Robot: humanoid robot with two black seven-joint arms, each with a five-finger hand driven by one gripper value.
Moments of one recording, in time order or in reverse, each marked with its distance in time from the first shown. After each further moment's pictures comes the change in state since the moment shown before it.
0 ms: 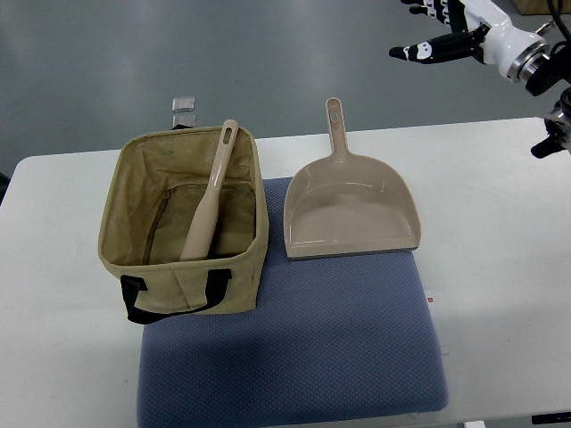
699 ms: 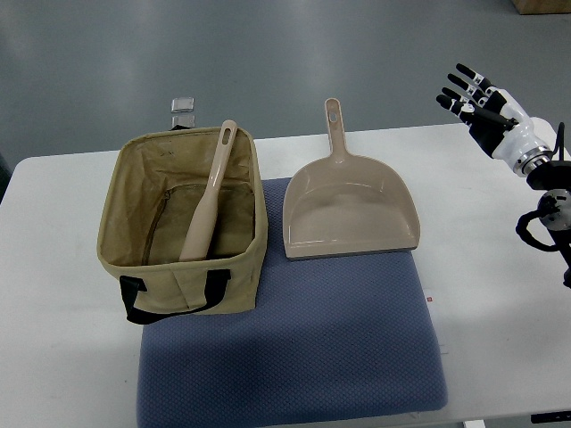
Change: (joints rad) left arm 0.000 0.000 0.000 0.000 0.000 0.000 0.000; right arm -0.211 0.162 0.169 -0.245 0.440 0.118 -0.001
